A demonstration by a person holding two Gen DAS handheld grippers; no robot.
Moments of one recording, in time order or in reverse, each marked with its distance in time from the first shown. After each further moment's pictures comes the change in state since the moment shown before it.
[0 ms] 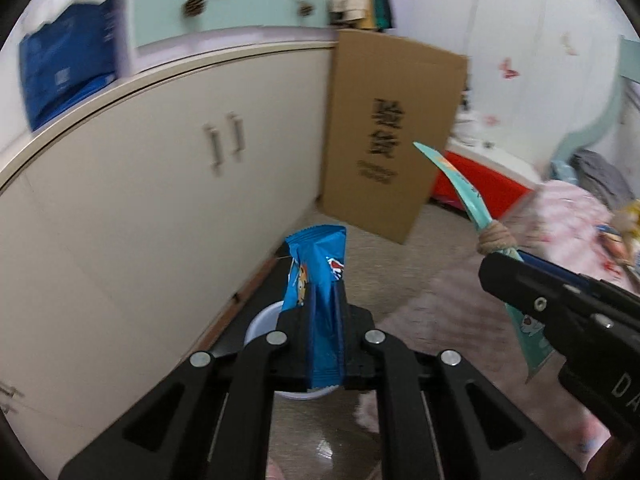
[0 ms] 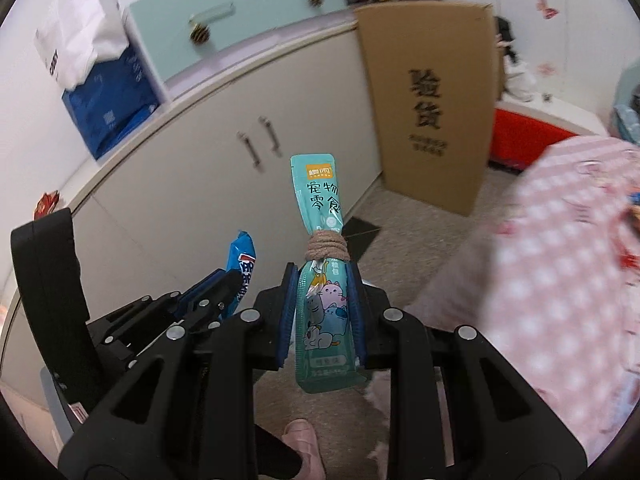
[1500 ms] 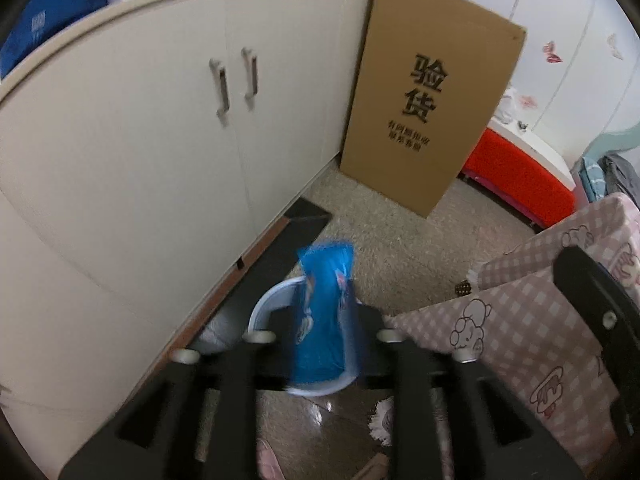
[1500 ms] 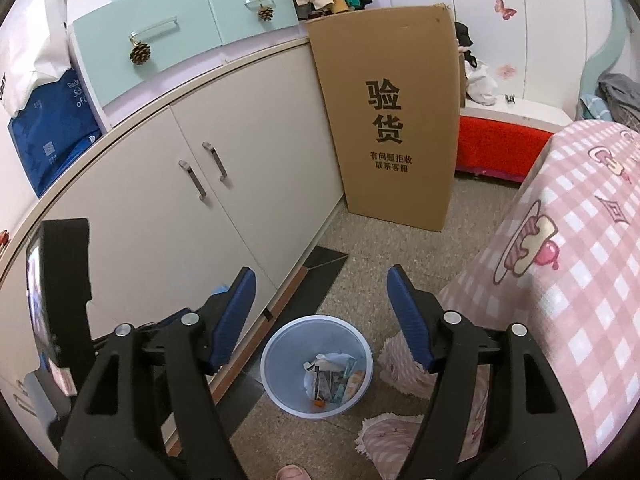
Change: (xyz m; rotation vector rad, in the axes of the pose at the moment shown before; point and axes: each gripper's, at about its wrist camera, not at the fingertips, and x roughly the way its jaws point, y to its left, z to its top) left arm 0.102 0.021 0.023 -0.084 0.182 0.006; right arm 0.047 -0.033 0.003 0.108 -0.129 -0.157
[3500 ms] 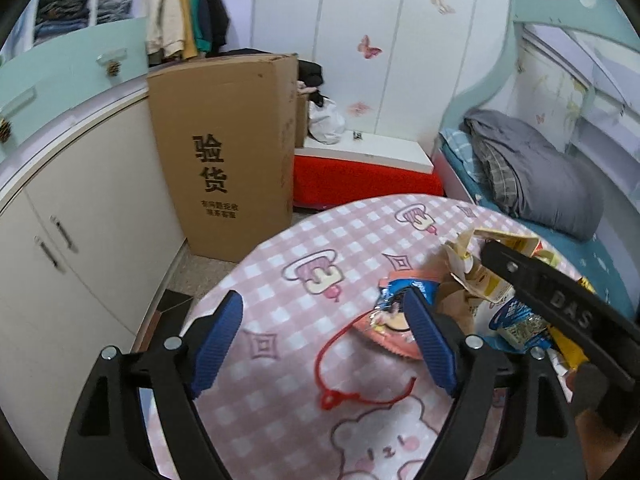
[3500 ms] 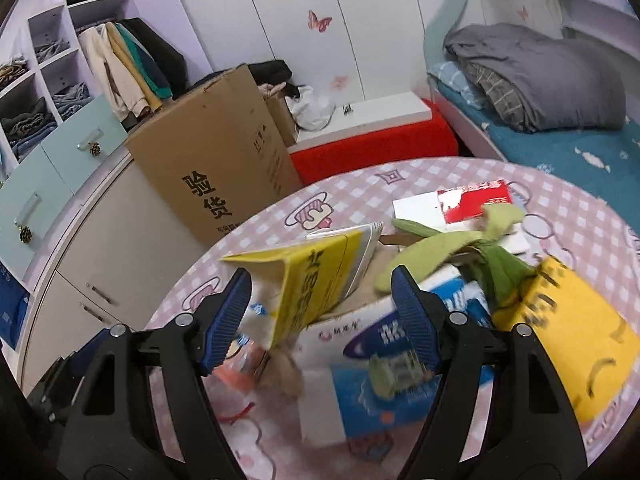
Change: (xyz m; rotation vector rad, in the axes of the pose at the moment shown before) left arm -0.121 -0.347 -0.013 0.396 -0.193 -0.290; right arm -0.150 -0.320 0.074 0.368 -0.094 -0.279
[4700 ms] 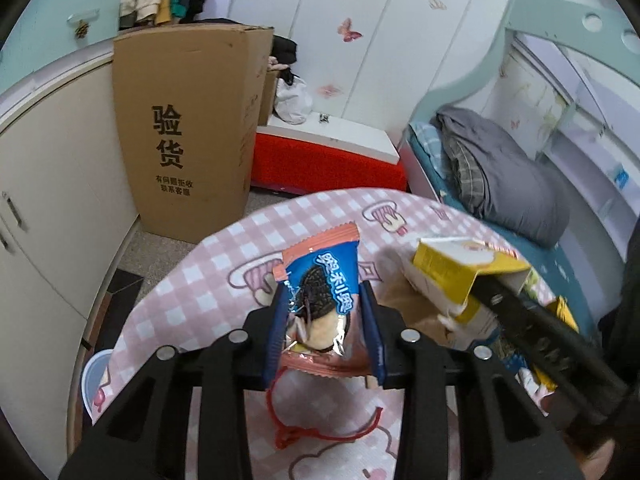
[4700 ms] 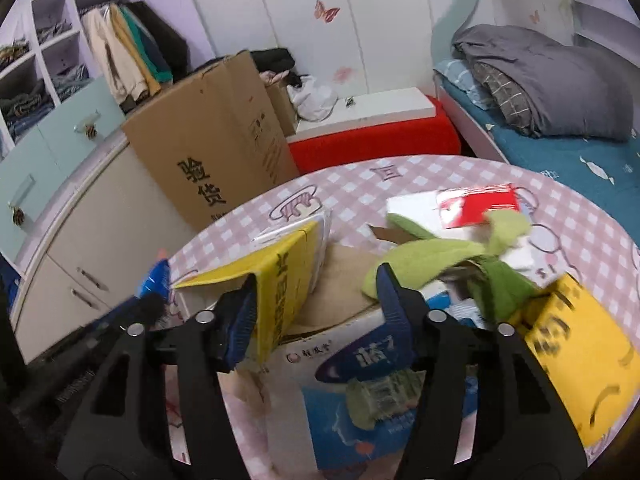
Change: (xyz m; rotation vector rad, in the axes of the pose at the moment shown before) left arm 0.035 0.004 0.013 -0.099 0.067 -0.173; right arm 0.013 -0.003 0.003 -0.065 0.023 -0.002
